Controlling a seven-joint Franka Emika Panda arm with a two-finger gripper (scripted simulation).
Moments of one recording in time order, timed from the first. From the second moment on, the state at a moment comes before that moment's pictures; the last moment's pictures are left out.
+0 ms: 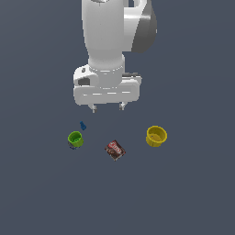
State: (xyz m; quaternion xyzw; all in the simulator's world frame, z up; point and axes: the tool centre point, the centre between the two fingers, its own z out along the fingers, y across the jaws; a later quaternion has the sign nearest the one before) arm 0.014 -0.033 0.293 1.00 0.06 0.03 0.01
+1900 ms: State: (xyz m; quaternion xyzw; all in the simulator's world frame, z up) arm -0.097 -0.205 0.093 0.98 0.22 0.00 0.00
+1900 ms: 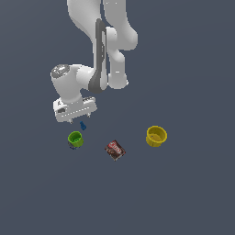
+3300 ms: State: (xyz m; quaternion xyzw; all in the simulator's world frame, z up) arm -0.098 -0.205 0.042 0.97 0.22 0.00 0.00
